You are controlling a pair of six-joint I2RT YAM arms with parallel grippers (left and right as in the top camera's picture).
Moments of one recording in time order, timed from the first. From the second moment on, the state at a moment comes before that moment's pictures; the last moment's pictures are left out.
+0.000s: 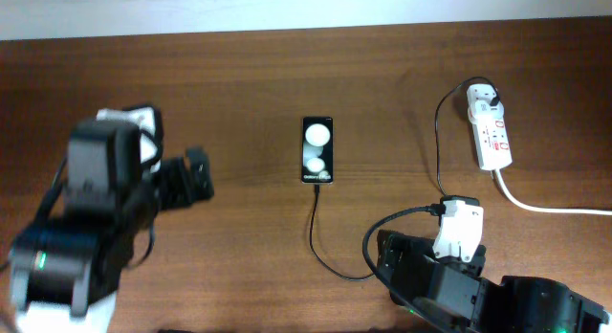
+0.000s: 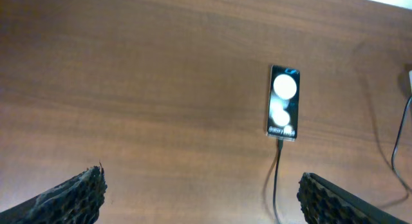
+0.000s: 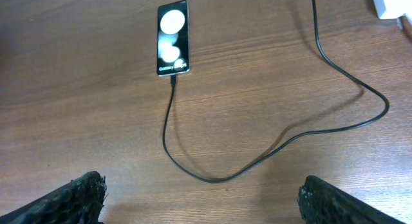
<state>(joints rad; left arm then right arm) -0.15 1.10 1.51 -1.25 -0.03 -0.29 1.15 0.91 1.24 -1.41 0.54 1.23</state>
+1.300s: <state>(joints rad) -0.15 0.40 1.46 -1.63 -0.03 -0.29 0.60 1.17 1.24 -1.55 0.42 1.33</state>
